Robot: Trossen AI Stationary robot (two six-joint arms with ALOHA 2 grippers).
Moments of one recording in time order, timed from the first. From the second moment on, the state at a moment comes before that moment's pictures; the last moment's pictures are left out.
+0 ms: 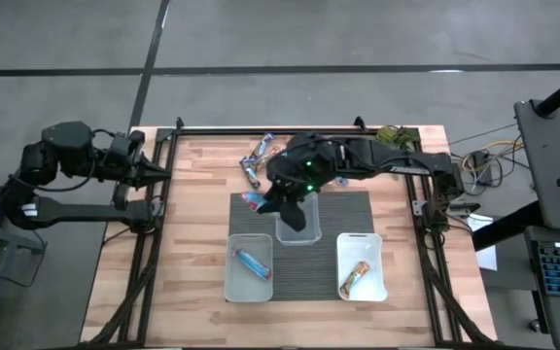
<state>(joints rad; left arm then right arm) 0.23 0.67 1.29 -0.98 0.22 -0.15 0.02 1.86 2.10 -0.78 -0.32 0.32</state>
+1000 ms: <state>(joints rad) 0.23 0.67 1.29 -0.98 0.22 -0.15 0.02 1.87 1.89 -0.77 -0.26 0.25</state>
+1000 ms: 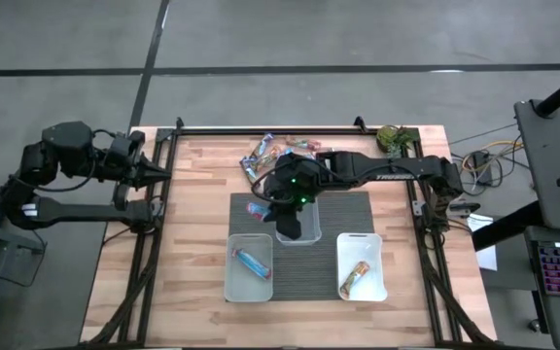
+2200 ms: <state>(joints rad) 0.23 0.67 1.29 -0.98 0.22 -0.16 0.06 1.96 1.76 -0.43 -0.21 0.18</state>
